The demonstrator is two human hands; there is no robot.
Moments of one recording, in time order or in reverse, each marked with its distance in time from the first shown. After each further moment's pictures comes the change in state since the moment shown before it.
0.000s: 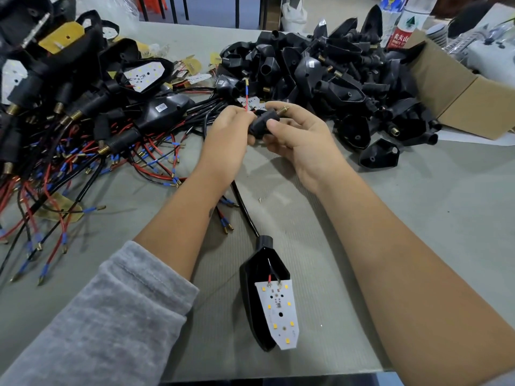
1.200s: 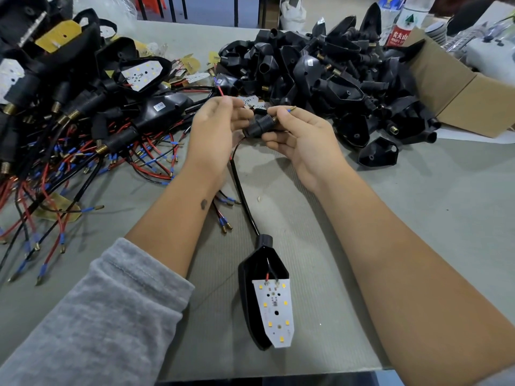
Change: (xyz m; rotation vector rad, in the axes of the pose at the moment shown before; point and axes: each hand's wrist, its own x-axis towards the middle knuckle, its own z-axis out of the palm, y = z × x) left_hand 0.010 -0.004 -0.005 -0.307 0.107 0.031; right_hand 0.002 -0.002 0.000 0.023 0.090 0.057
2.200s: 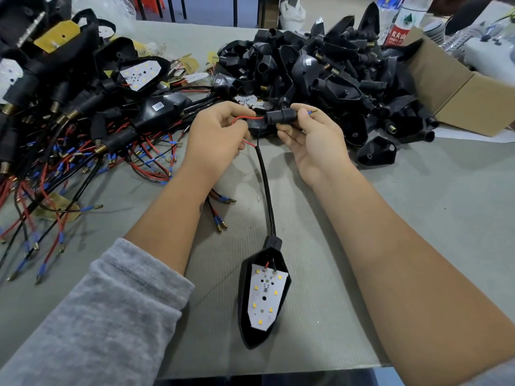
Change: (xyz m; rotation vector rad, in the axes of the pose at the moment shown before) left_hand -0.005 0.000 -0.005 0.407 -0.098 0.084; right_hand 0.009 0.003 -0.005 0.257 0.228 0.034
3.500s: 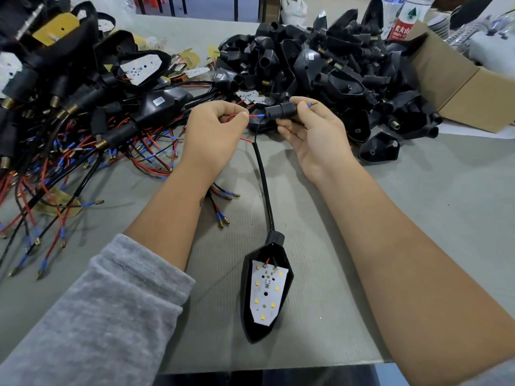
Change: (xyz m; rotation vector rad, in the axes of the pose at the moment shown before) left_hand 0.002 -0.004 -0.002 0.121 0.101 0.074; right_hand -0.003 -0.001 -0.001 -0.052 -0.052 -0.016
